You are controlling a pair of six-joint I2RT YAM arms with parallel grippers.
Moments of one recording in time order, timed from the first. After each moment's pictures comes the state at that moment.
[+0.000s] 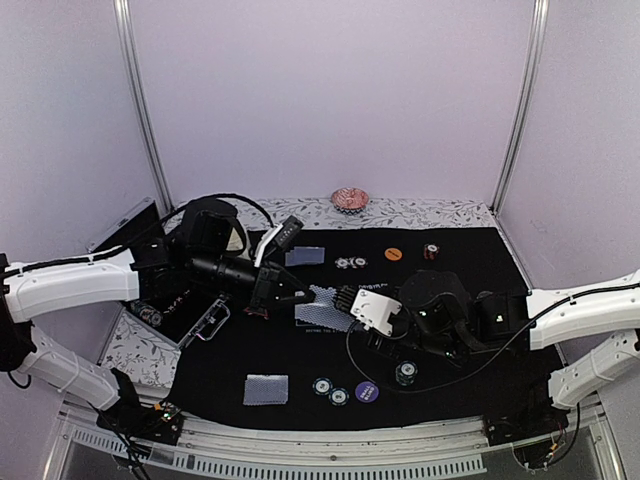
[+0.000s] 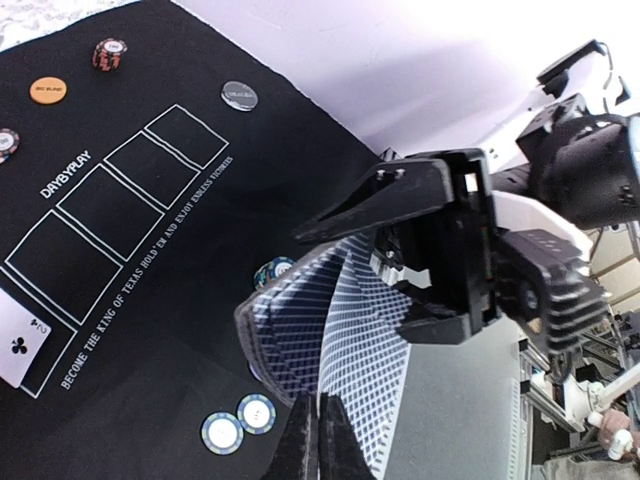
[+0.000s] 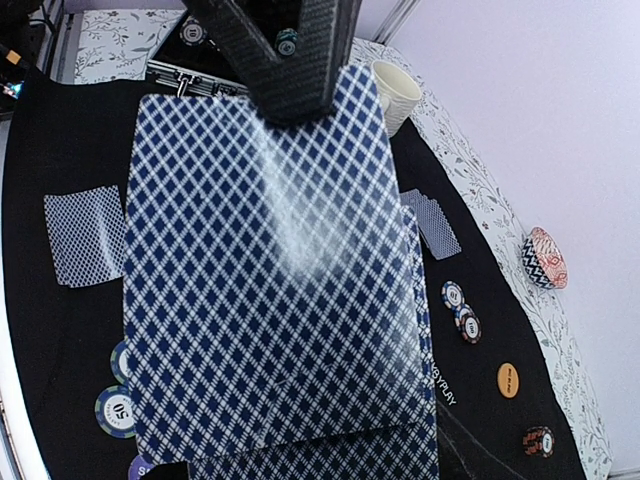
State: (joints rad) left arm -0.87 1.31 0.95 -0.14 0.59 -0.39; right arm 1.30 1.30 0.86 -0.11 0.41 -0.29
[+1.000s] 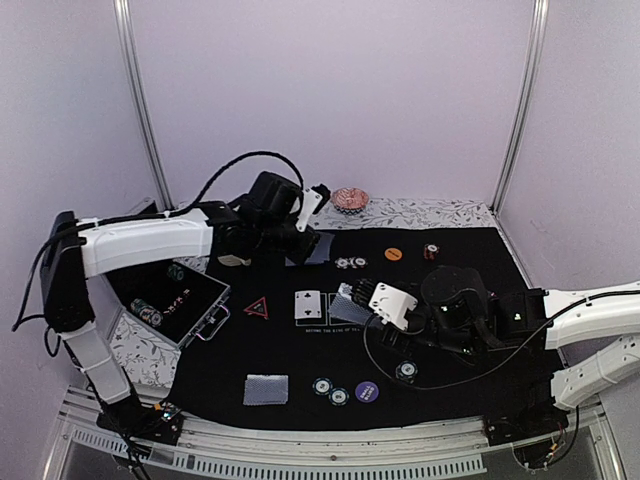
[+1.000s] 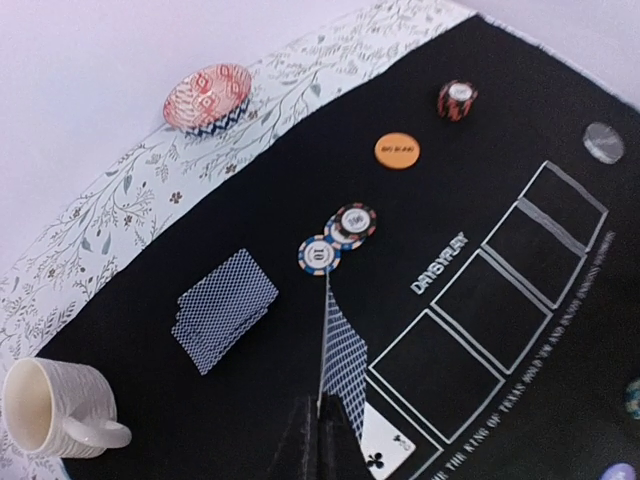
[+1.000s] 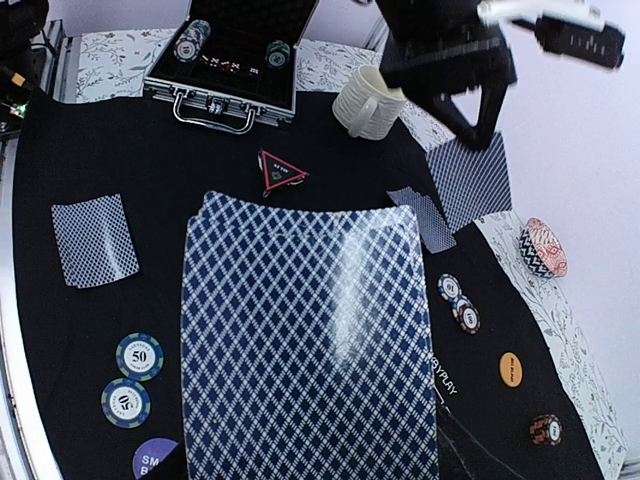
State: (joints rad) left arm -0.85 1.69 1.37 -0.29 -0.18 -0.01; right arm 1.27 1.20 0.80 -0.11 0.38 -0.26
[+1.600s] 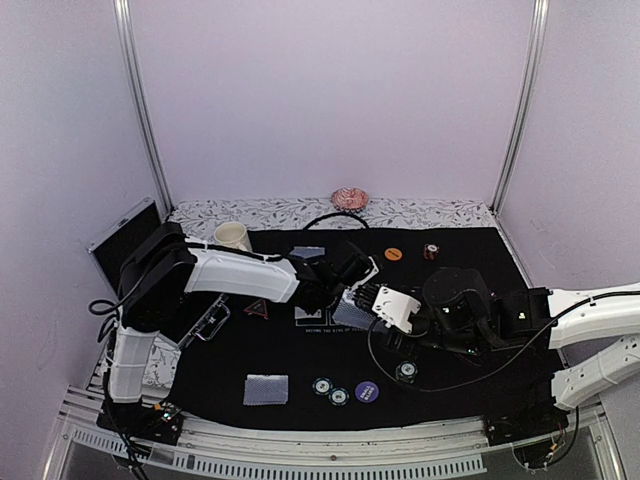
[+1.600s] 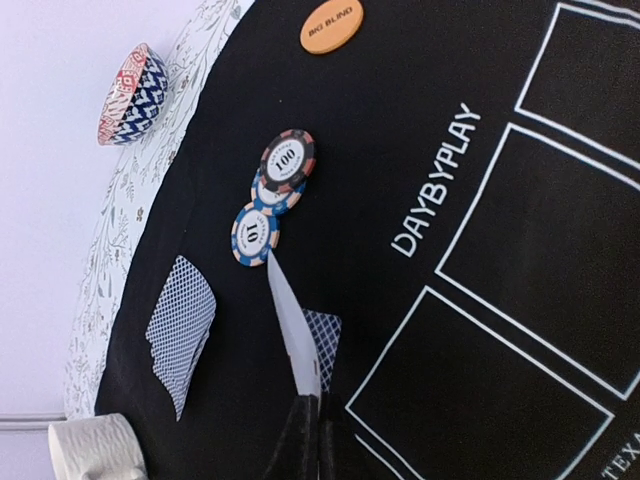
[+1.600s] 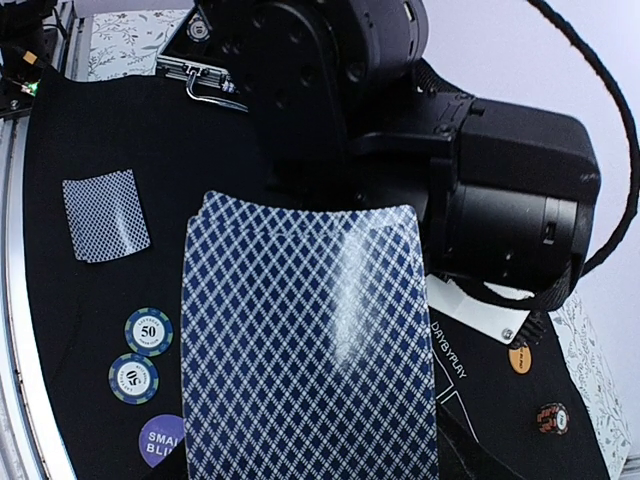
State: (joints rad) left arm -1.03 2.17 1.53 -0.20 -0.57 0.30; right arm 1.27 1.18 0.80 -0.18 0.36 -0.24
